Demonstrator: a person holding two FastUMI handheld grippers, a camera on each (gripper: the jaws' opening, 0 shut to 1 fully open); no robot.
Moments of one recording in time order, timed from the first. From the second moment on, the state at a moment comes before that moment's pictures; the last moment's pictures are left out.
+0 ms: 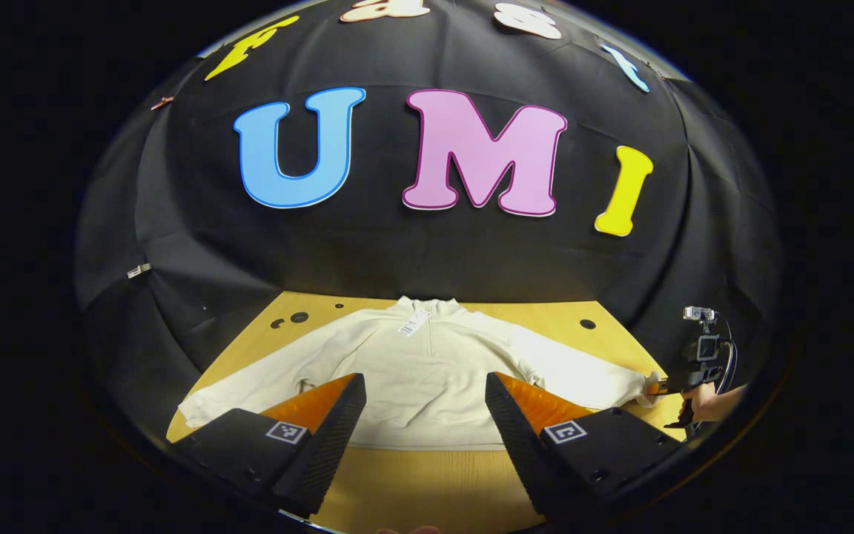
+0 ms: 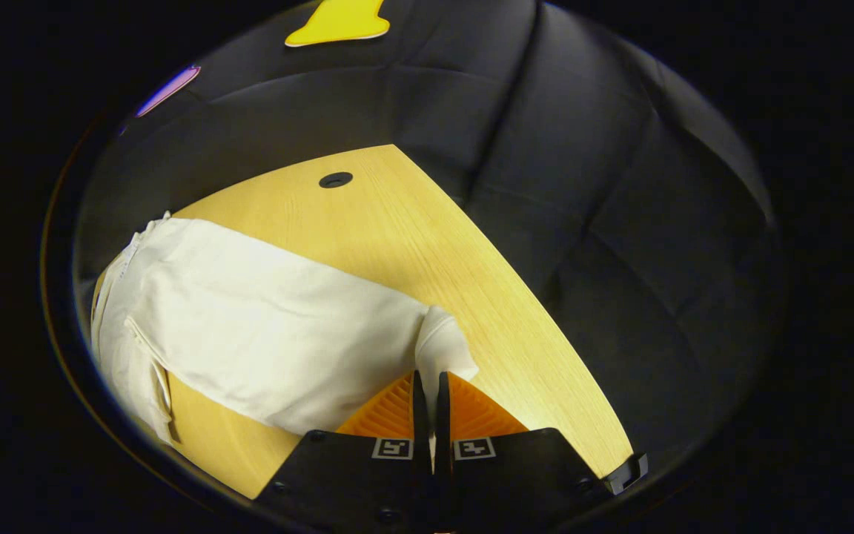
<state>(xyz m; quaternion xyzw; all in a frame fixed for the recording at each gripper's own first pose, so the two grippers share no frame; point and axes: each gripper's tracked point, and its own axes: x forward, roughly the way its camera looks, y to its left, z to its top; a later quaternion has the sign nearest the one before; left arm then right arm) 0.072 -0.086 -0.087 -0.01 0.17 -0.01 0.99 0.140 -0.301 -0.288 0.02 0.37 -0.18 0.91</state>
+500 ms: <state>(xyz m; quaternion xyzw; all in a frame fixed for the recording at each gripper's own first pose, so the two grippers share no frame) 0.057 -0.035 -0.086 -0.06 0.16 0.01 0.99 0.196 -0.226 -0.190 0.00 0.30 -0.12 0.95</state>
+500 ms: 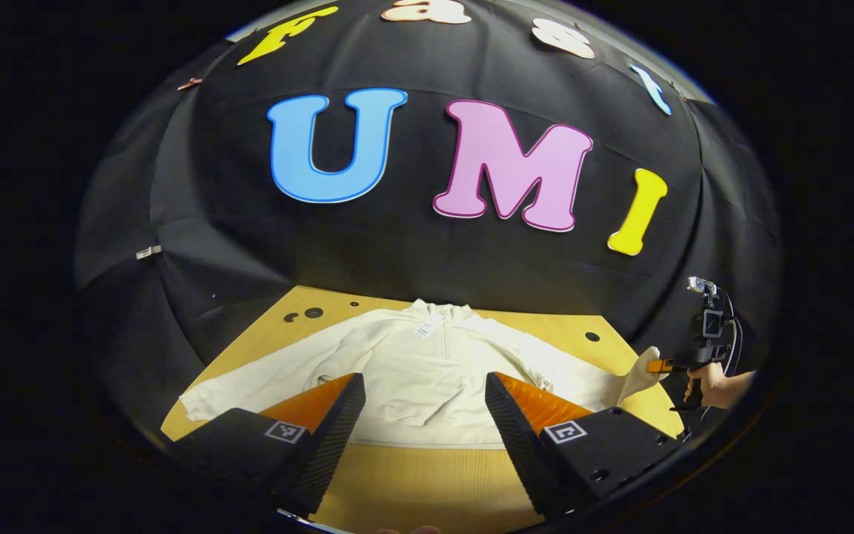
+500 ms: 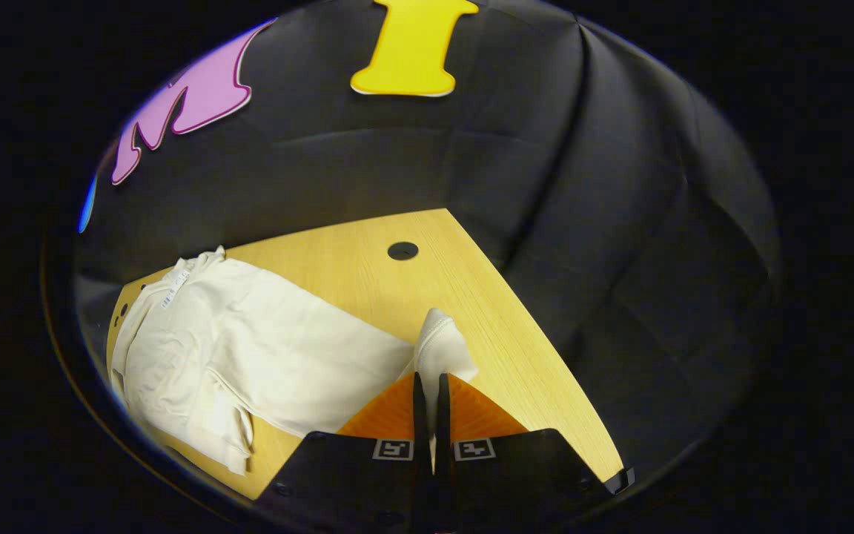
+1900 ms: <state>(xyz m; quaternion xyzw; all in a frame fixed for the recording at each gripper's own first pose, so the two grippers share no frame) 0.015 0.105 -0.119 -0.13 0.18 0.13 0.97 0.337 0.246 -0.170 -0.06 0.28 0.18 0.94</state>
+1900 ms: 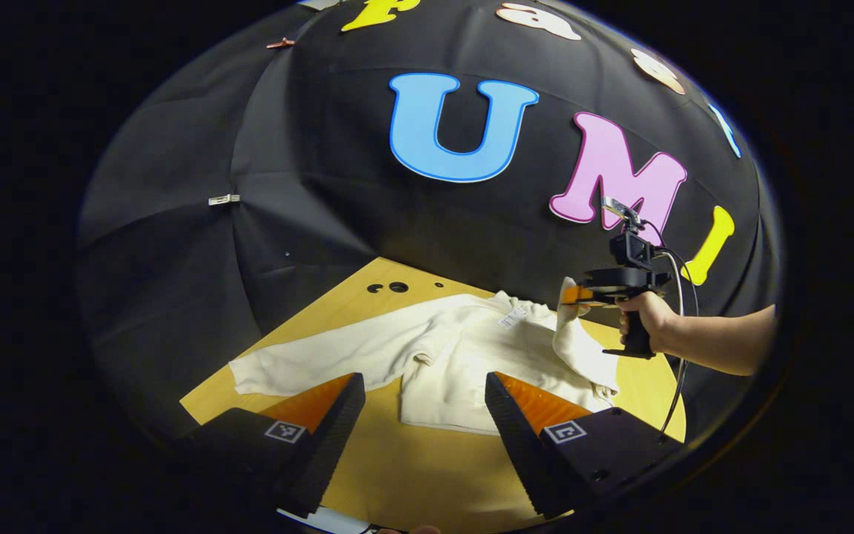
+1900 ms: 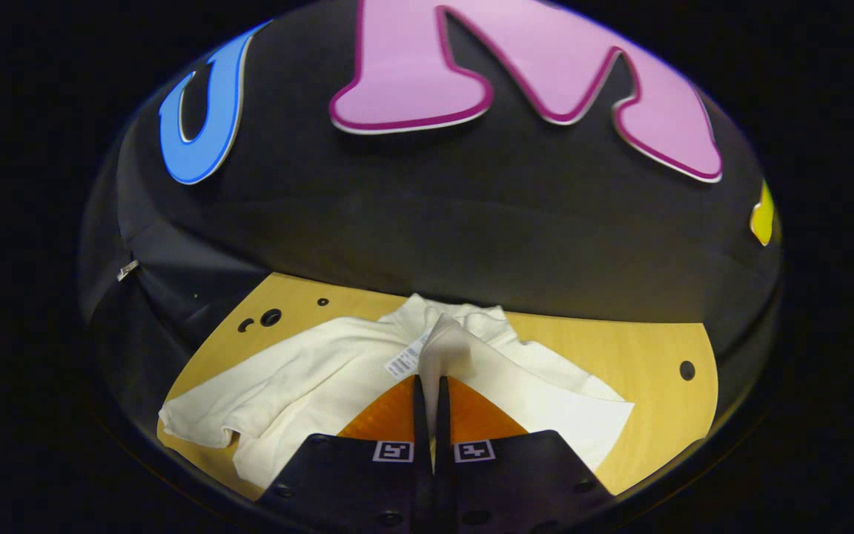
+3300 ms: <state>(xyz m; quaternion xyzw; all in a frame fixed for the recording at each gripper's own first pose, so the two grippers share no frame) 0.015 0.339 -0.246 -0.14 0.24 0.34 0.90 0.285 0.323 -0.209 -0.09 0.29 0.23 0.93</state>
